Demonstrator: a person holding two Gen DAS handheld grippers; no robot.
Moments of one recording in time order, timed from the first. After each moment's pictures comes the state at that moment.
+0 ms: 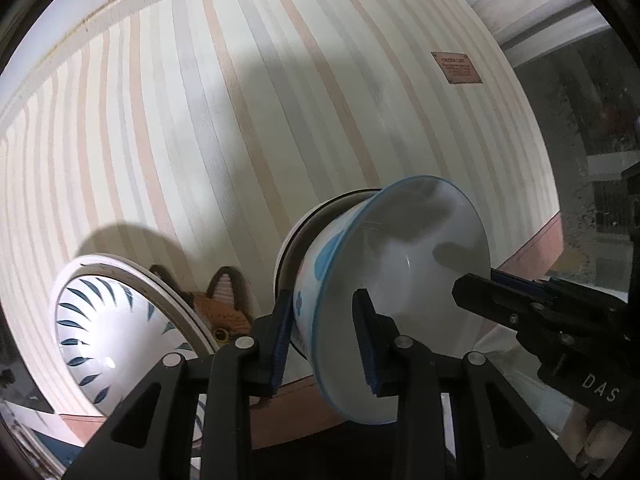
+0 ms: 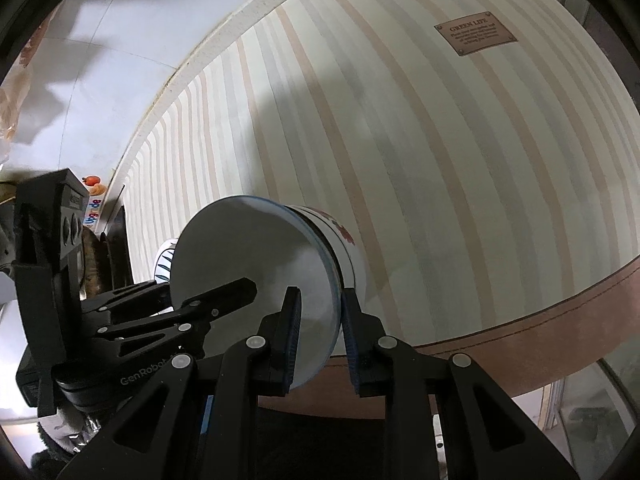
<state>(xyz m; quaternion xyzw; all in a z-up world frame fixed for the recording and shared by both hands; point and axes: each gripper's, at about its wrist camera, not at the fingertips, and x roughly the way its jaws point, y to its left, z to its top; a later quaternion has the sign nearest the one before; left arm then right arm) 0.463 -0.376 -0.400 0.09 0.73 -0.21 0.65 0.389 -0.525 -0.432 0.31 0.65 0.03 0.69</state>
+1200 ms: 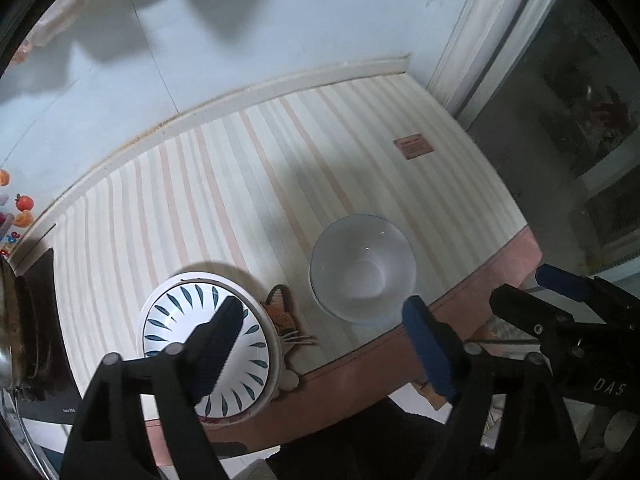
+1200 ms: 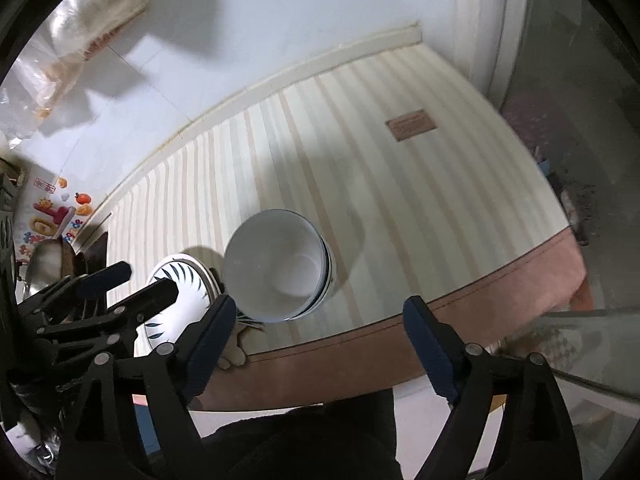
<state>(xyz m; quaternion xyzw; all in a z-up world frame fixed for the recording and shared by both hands) 0.389 -0.325 -0.255 0.11 0.57 -0.23 0.78 0.300 -0.495 -0.303 0.23 0.55 -0.08 0.80</state>
